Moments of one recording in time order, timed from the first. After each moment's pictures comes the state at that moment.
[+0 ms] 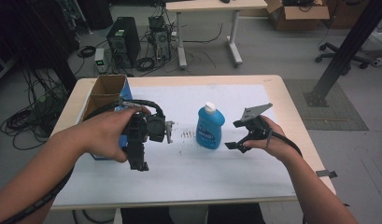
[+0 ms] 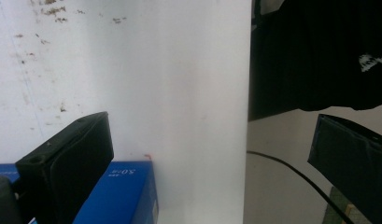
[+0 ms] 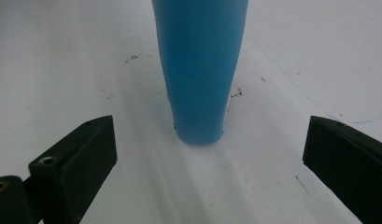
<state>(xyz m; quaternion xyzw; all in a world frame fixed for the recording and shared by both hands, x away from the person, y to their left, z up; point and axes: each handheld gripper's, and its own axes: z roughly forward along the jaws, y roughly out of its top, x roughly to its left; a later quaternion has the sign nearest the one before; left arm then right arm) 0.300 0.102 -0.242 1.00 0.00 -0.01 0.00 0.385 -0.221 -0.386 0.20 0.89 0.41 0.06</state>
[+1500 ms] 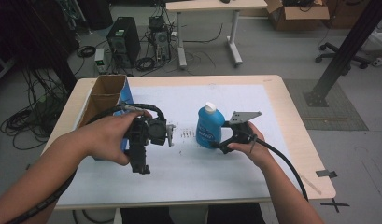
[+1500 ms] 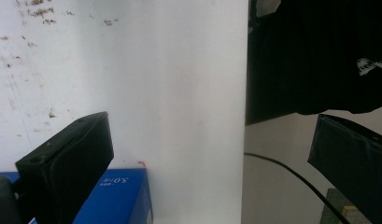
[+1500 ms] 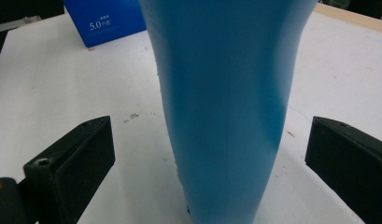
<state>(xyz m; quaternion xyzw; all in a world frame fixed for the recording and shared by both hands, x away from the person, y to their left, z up) 0.300 0.100 -0.254 1.00 0.00 -0.02 0.00 0.389 -0.184 -0.422 0.22 0.83 0.51 0.07</state>
